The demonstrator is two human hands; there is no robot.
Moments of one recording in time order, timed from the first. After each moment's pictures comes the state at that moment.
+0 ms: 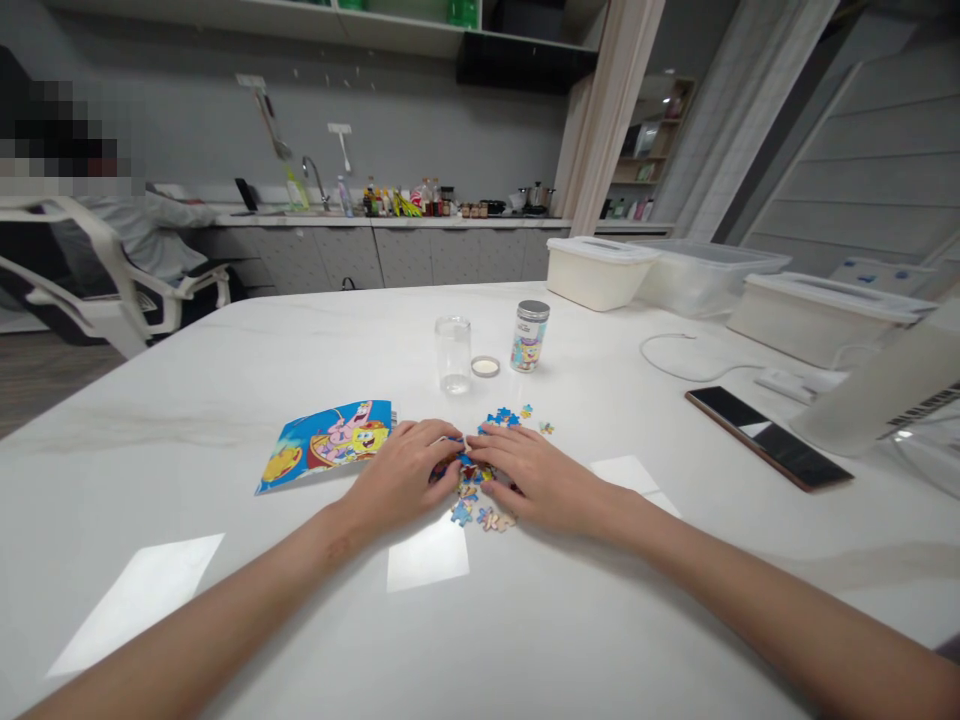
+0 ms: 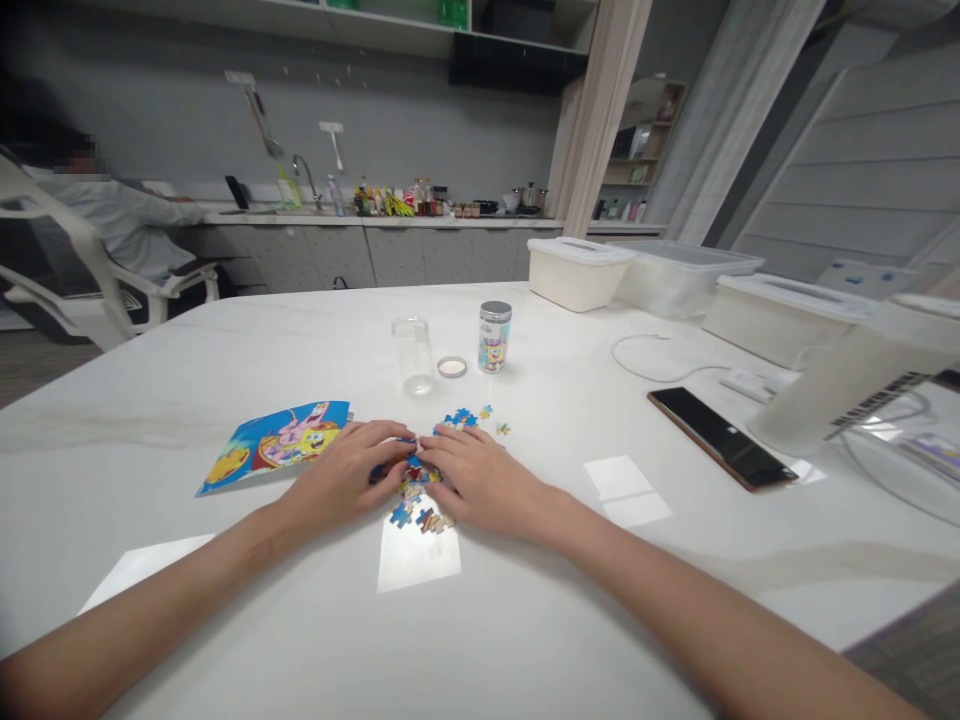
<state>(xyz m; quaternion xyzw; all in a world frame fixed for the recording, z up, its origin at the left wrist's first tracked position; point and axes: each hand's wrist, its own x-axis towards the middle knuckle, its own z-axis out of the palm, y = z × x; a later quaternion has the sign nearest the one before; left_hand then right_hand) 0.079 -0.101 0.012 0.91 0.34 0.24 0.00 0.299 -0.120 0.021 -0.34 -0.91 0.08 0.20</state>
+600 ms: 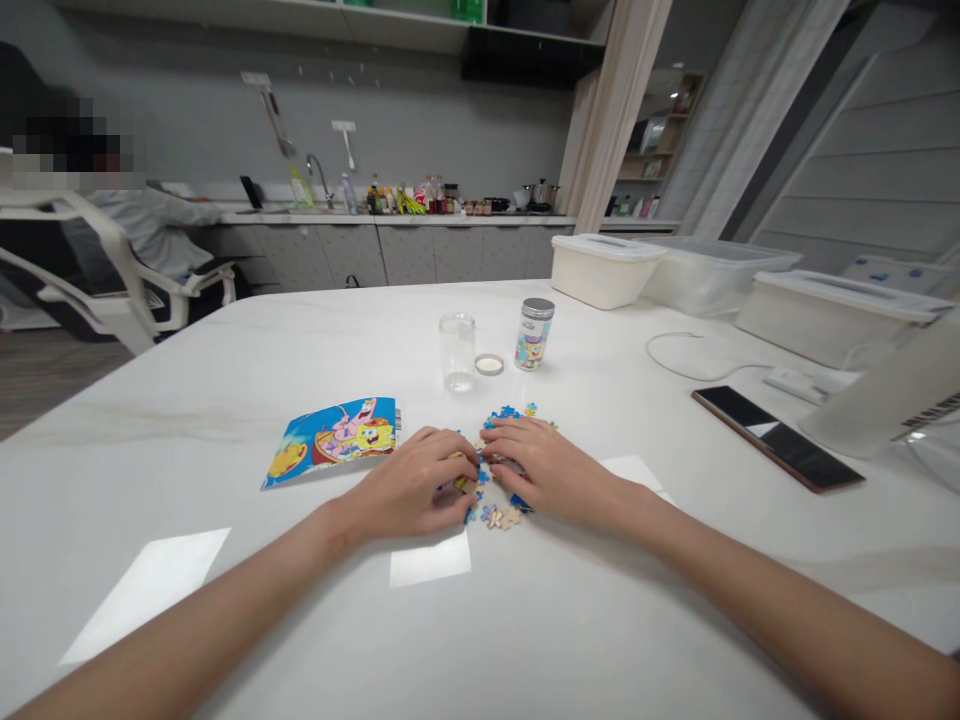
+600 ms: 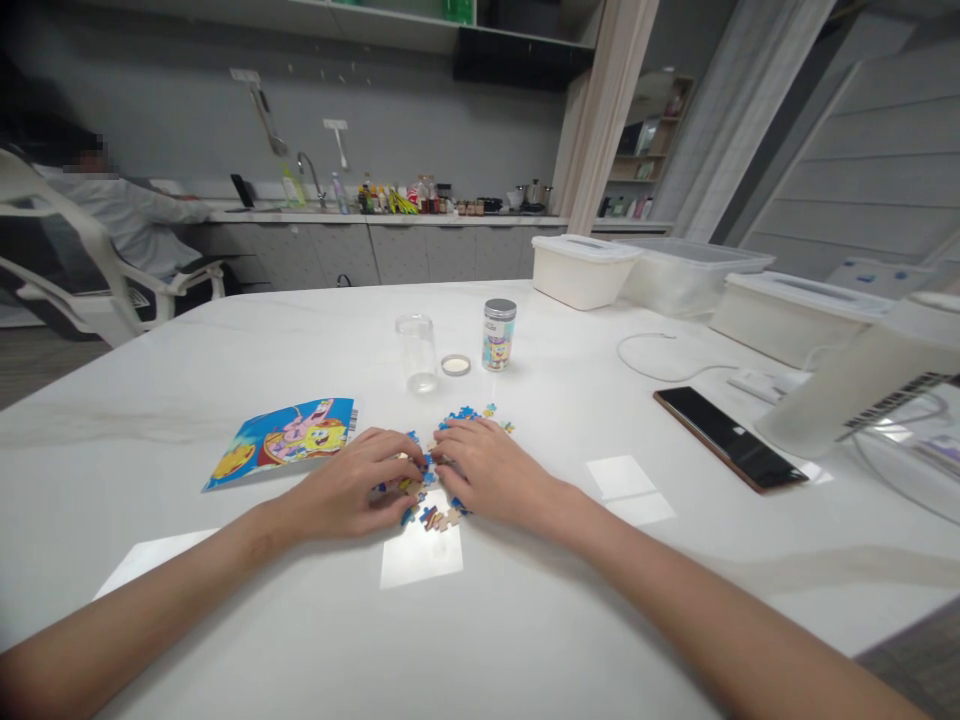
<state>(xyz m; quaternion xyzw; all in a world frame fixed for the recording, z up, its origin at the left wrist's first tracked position) 0.079 -0.107 0.021 0.94 0.23 0.24 0.08 0.301 -0.115 0.025 -0.36 -0.91 0.07 0.20</state>
